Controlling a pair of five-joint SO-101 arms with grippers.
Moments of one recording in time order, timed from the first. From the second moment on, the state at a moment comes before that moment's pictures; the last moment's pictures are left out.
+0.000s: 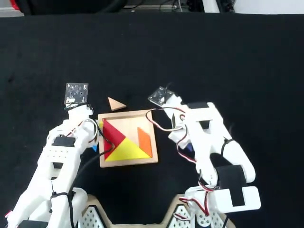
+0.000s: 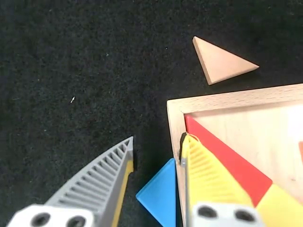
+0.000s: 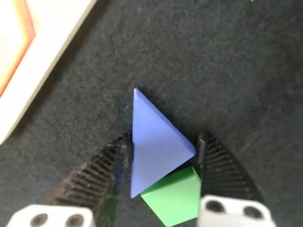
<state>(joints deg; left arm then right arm) -1.9 -36.9 72.3 27.5 0.5 -6.6 -4.4 45.4 55.4 41.2</state>
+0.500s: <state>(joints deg) -1.9 -36.9 72.3 27.5 0.5 -12.0 -17.1 39.3 69.0 41.2</state>
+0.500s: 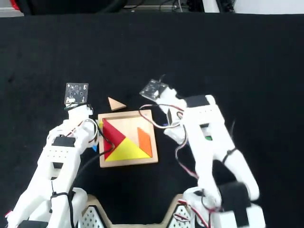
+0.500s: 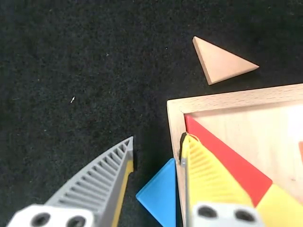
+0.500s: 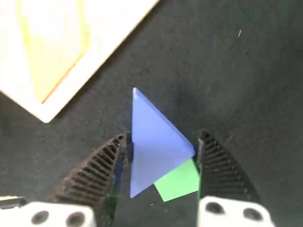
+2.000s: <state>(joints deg) -1.9 -36.9 72.3 27.5 0.5 -30.5 10.5 20.7 56.3 30.0</state>
